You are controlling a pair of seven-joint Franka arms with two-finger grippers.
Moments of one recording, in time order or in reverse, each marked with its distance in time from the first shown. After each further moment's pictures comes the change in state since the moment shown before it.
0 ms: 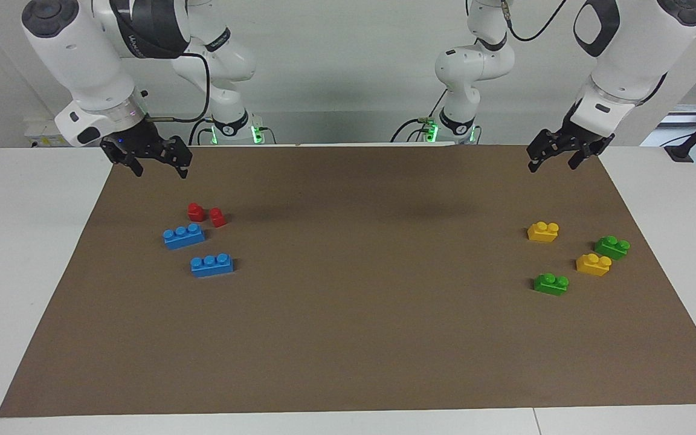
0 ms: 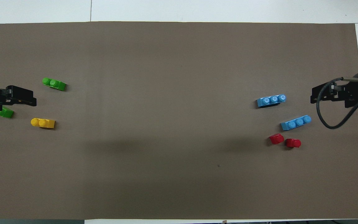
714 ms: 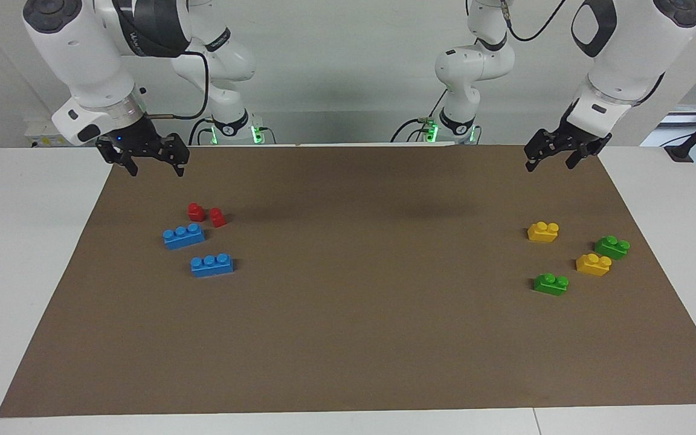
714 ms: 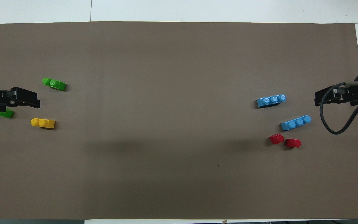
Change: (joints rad) left arm -0.013 0.000 -0.017 0.002 0.000 -0.023 0.018; right arm 0.003 0.000 0.003 0.027 -0.052 -0.056 -0.204
